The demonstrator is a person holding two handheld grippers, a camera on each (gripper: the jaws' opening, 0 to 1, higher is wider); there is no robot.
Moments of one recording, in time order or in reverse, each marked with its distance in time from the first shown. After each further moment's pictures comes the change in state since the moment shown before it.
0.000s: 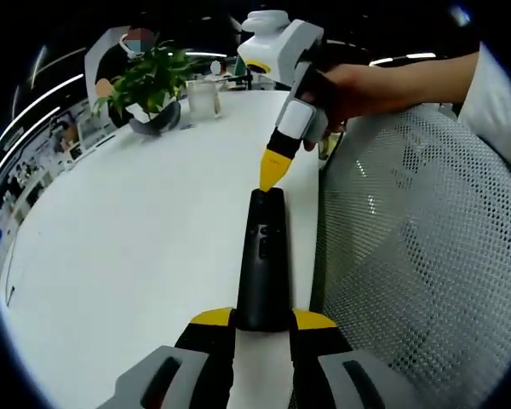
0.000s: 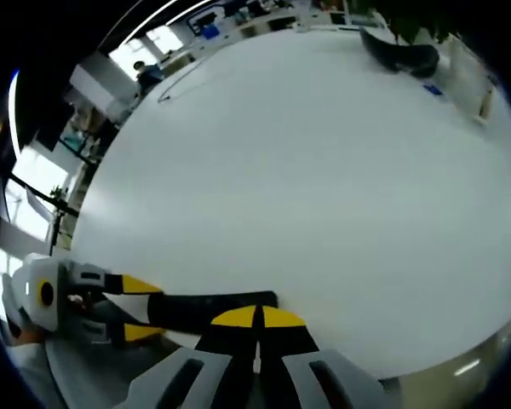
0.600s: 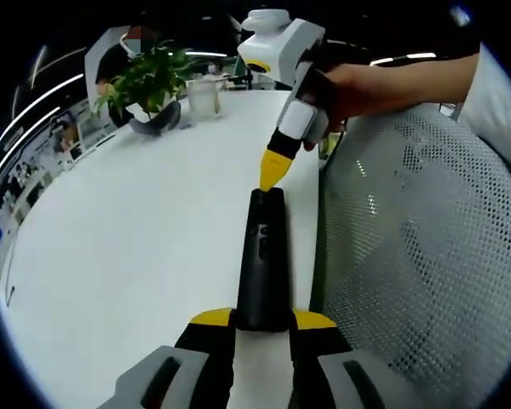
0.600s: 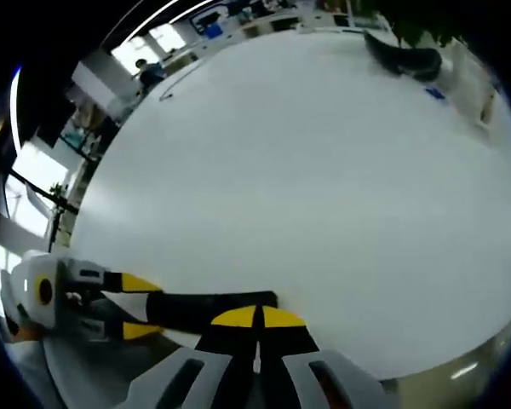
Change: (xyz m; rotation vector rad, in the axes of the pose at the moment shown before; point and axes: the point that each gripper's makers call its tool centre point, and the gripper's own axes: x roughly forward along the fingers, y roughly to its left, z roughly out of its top) left arm 0.000 0.000 0.000 -0.001 0.001 0.001; right arm 0.000 0.000 0.000 -0.016 -0.003 -0.003
